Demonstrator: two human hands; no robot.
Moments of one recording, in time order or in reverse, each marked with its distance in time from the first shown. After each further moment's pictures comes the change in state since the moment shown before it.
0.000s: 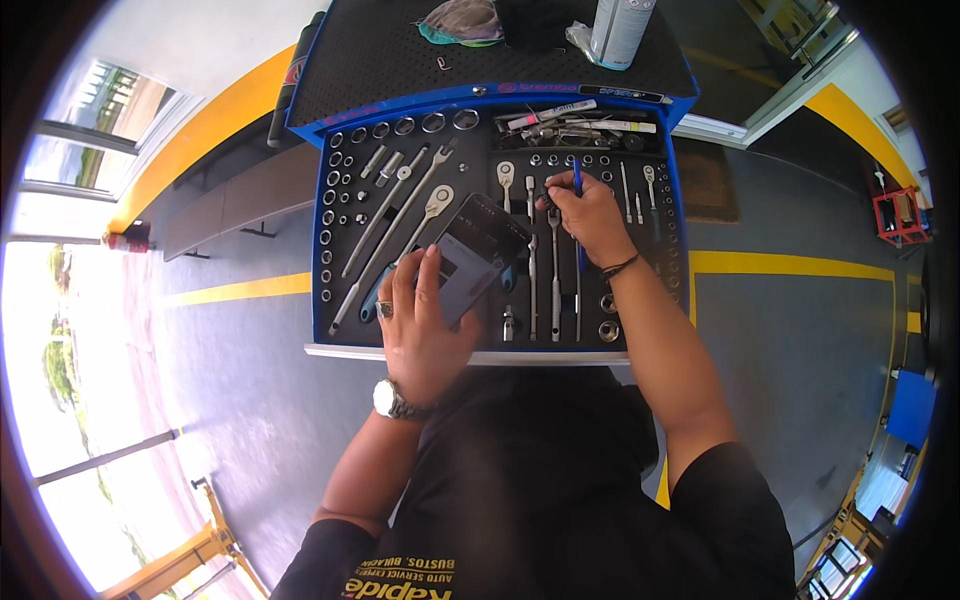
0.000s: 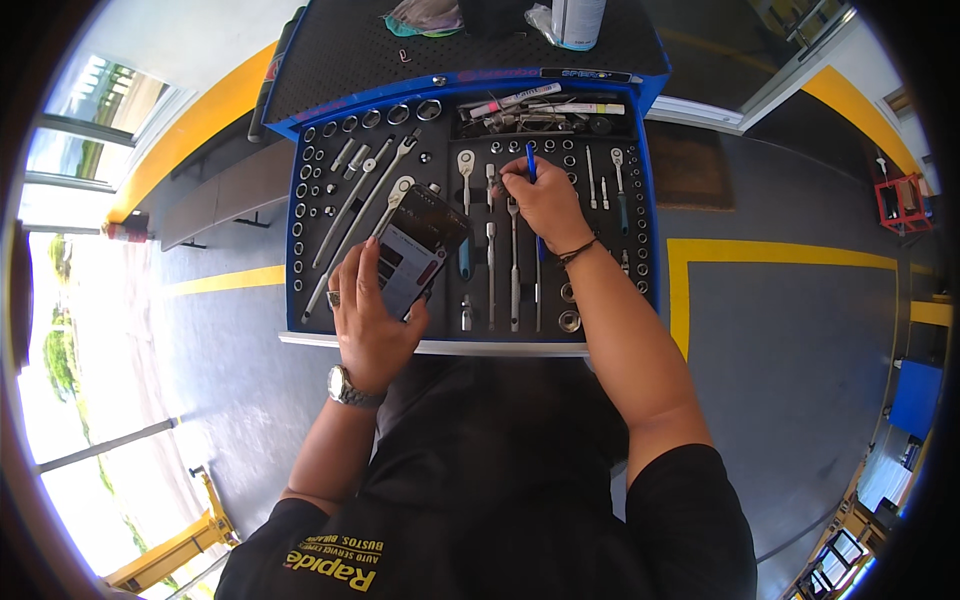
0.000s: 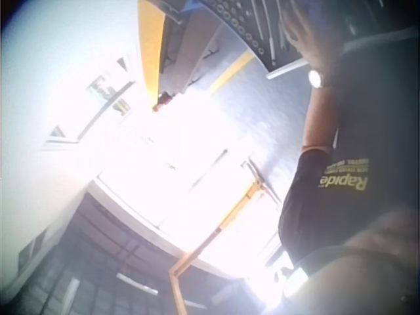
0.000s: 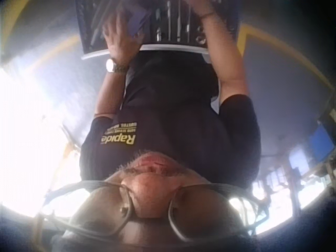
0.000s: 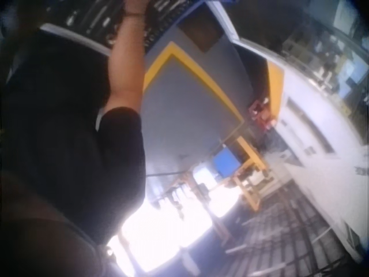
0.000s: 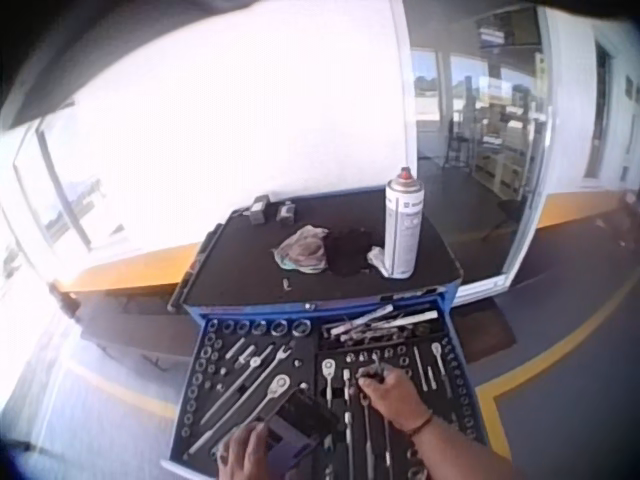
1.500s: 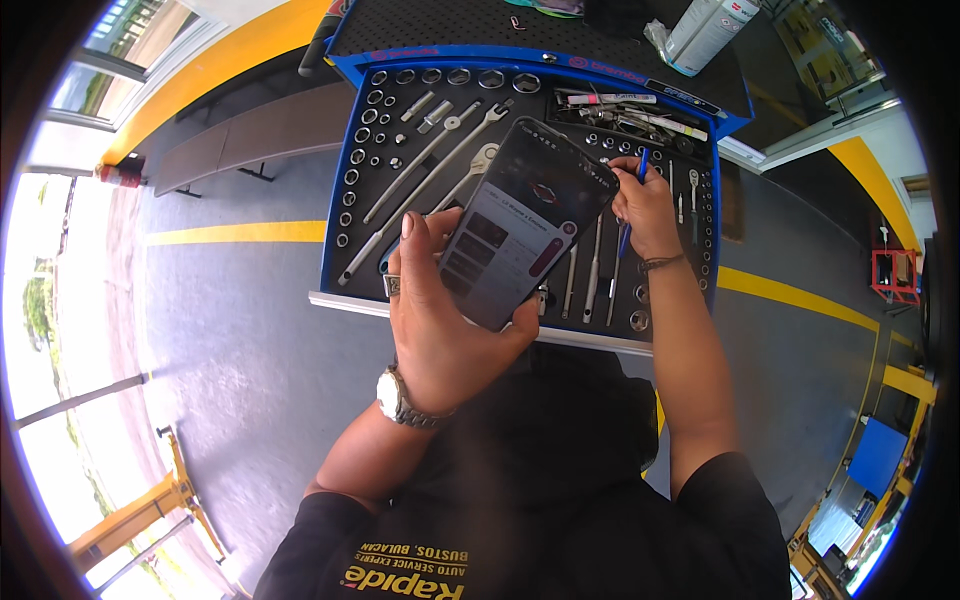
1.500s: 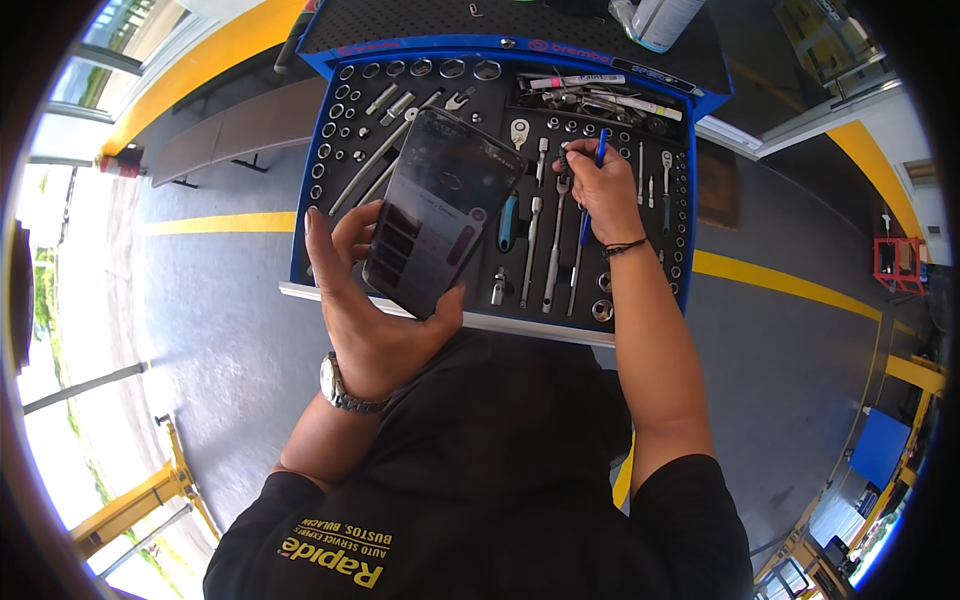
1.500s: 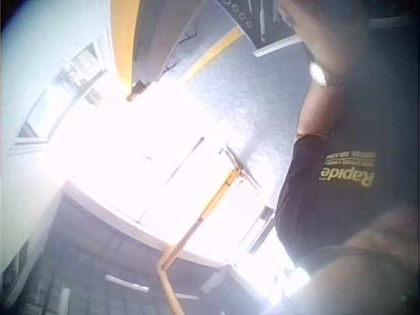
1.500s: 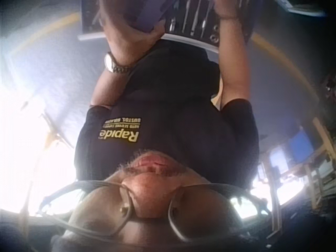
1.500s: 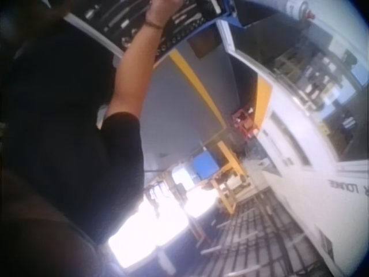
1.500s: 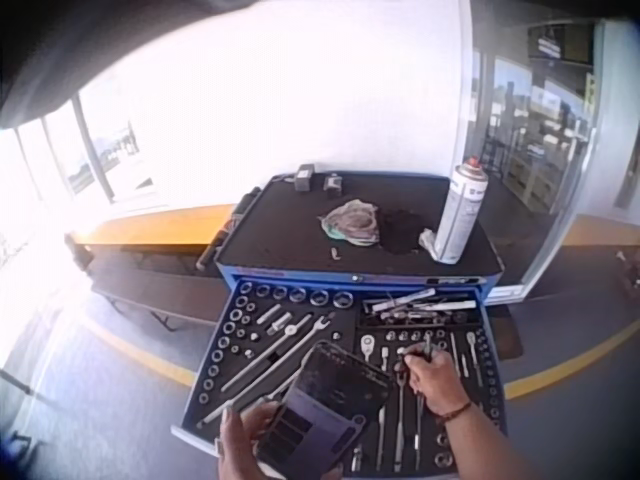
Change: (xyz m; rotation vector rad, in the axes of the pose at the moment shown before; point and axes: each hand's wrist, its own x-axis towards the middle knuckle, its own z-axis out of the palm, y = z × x) left_hand -0.001 0.009 -0.048 -0.277 0.191 -0.048; right_hand -0.002 0.002 -0.004 0.080 0.014 -0.019
